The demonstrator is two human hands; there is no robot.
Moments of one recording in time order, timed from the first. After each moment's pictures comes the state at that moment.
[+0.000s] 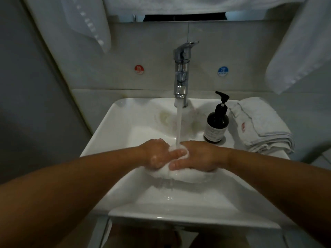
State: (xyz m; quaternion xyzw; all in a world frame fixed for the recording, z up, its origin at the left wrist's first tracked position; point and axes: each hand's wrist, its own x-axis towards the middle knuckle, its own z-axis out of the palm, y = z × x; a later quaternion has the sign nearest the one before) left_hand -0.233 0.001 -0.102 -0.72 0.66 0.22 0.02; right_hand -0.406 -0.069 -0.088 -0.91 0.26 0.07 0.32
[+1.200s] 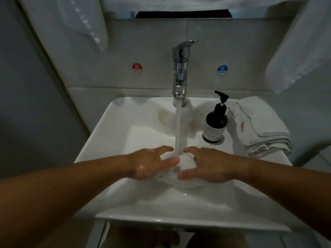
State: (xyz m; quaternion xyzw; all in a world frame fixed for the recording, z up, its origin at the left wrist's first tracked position) left_hand -0.231 0.041 -0.086 -0.70 0.61 0.37 -0.06; right_hand -0.433 -0.053 -0.087 -0.88 0.36 0.12 0.28
